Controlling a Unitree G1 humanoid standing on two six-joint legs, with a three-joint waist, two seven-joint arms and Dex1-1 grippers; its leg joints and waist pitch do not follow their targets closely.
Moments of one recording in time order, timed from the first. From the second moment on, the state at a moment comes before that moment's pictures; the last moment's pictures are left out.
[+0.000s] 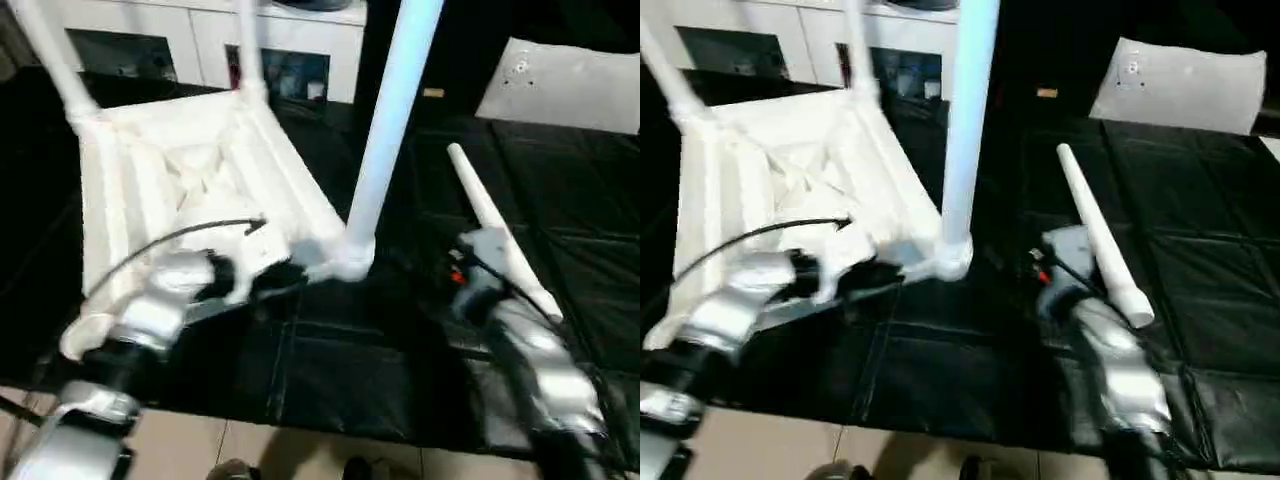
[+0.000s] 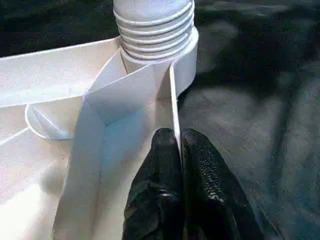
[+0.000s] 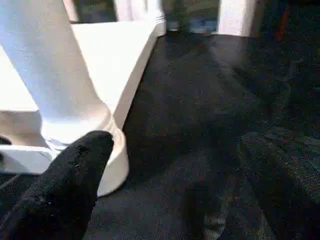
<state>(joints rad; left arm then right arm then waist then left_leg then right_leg) -0.54 0.43 -0.23 0.52 0.01 -0.02 -1.08 -0.18 -0.23 -0.07 0.11 0.23 0.20 0.55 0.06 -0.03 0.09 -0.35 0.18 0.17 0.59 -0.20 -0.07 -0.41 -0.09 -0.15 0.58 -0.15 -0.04</state>
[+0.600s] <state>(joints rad) -0.56 0.37 -0.20 0.52 -0.03 0.17 -1.00 -0.12 -0.27 0.01 0.04 0.23 0.22 0.61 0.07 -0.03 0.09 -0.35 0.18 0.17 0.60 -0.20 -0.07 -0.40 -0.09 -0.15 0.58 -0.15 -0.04</state>
